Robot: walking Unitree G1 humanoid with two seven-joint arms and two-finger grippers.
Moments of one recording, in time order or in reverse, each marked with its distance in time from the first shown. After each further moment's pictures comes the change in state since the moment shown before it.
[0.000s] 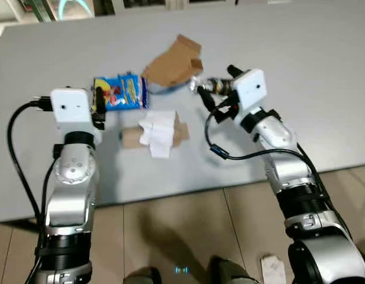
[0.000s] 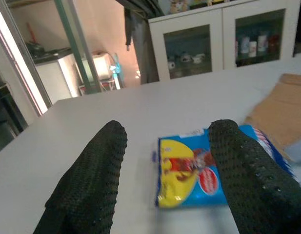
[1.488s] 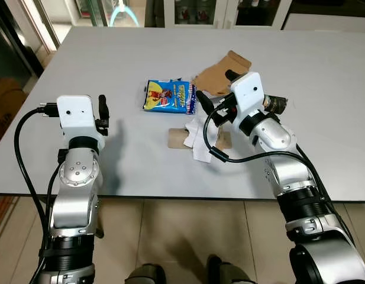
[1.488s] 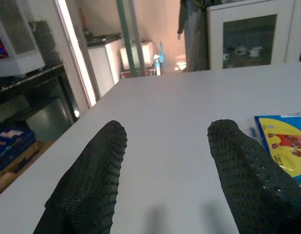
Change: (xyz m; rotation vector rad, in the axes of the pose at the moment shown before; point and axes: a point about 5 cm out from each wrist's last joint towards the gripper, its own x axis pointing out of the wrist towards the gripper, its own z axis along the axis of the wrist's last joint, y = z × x) left arm -0.003 -0.004 -0.013 -0.012 0.060 0.008; right arm -0.003 0.003 -0.005 0.008 0.057 0.005
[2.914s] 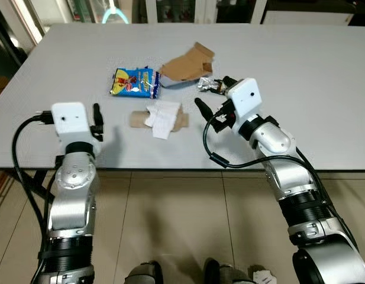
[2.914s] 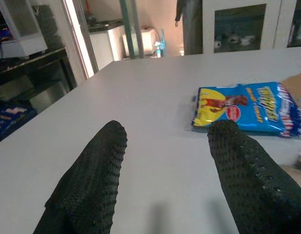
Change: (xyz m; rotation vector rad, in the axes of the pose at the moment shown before) left arm -0.001 0.006 -0.015 -0.021 0.074 0.038; right arm -0.004 0.004 -0.004 -0.014 0.023 0.036
